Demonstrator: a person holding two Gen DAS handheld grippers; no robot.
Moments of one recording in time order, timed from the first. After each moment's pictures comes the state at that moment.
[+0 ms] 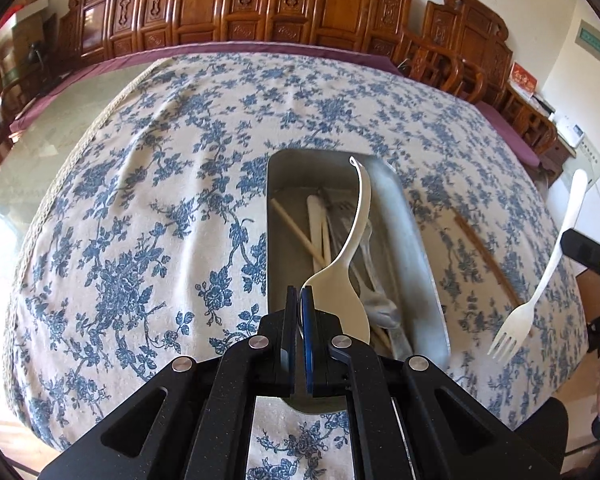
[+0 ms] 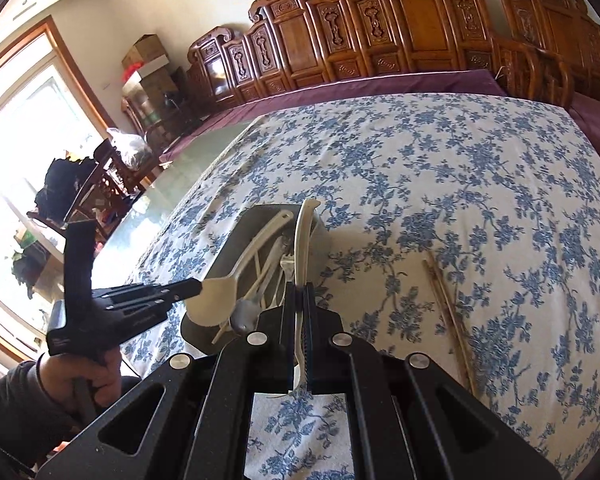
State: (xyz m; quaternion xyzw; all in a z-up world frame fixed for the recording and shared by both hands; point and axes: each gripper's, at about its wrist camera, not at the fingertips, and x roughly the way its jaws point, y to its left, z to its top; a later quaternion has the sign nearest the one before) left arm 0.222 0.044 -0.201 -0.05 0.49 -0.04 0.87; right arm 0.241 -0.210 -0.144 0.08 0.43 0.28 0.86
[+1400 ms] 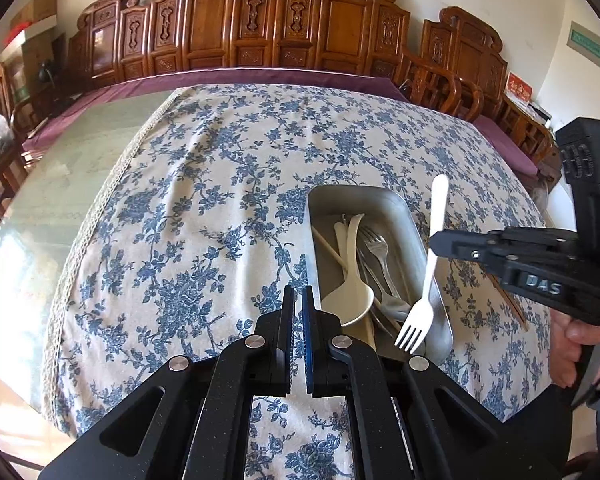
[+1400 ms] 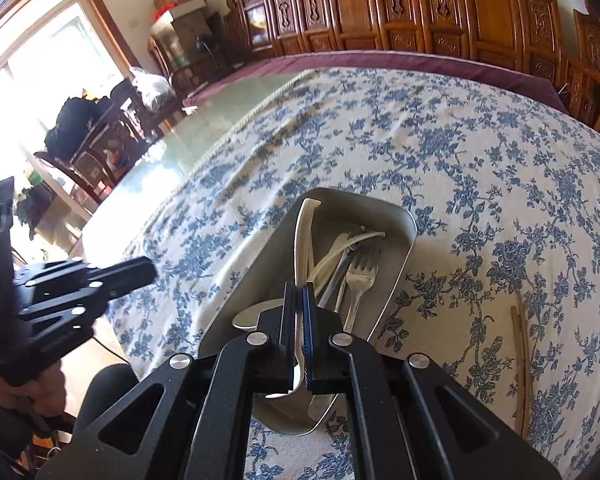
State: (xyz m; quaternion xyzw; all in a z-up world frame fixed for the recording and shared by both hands) left arm 0.198 0.078 -0.150 -0.03 0.45 -0.04 0.89; right arm 0.283 -0.099 -0.168 0.00 0.48 0.33 0.81
